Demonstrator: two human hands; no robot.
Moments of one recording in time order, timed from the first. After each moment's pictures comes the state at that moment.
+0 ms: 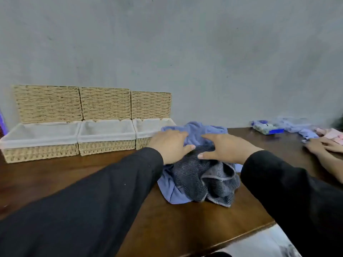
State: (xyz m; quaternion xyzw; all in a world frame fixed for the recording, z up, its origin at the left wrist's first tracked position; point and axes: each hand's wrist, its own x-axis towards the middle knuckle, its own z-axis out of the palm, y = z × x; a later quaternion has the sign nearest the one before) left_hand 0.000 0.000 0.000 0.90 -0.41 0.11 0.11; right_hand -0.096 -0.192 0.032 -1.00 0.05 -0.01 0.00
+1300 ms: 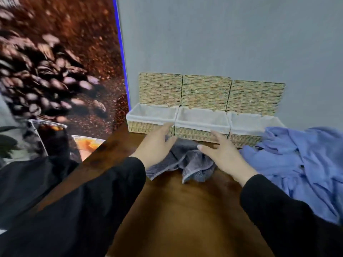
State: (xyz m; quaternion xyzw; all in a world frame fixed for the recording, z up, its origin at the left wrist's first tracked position) left_hand 0.024 0.261 -0.059 0.94 -0.08 0.09 0.32; right_hand 0.034 0.027 -0.066 -0.88 -0.09 0.01 0.46
